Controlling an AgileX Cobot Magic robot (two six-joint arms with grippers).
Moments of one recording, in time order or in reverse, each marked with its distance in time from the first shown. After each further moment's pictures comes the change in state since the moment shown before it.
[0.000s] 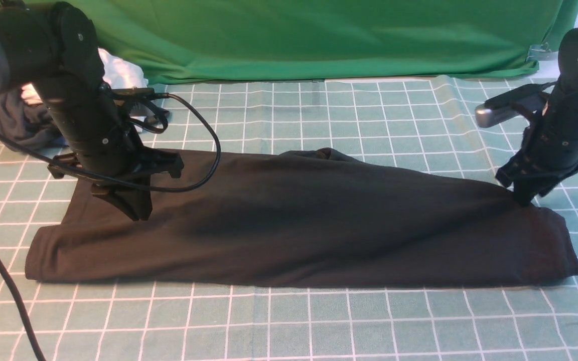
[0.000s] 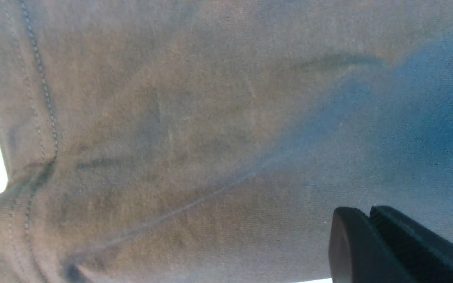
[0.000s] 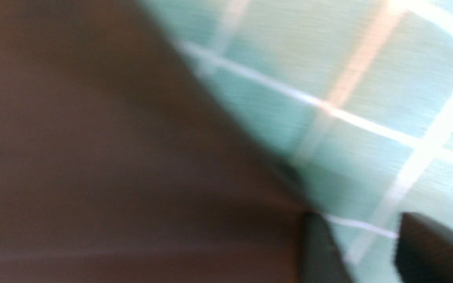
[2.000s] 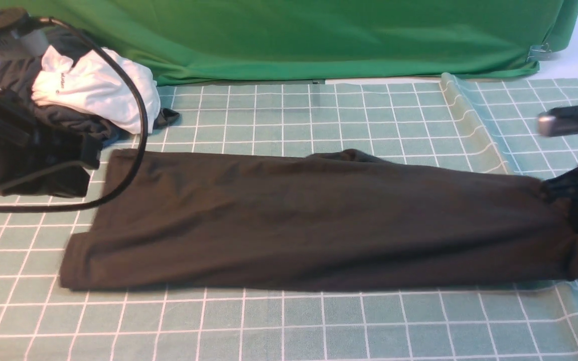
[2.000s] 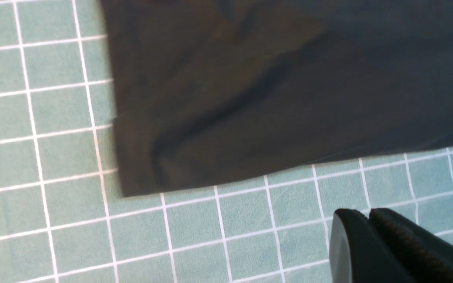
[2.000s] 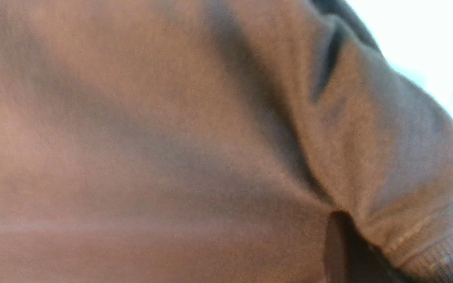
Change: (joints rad) right arm -0.114 -0.250 0.281 0.063 -0.027 0.183; left arm -0.001 -0.688 0.279 -0.046 -0.052 0.022
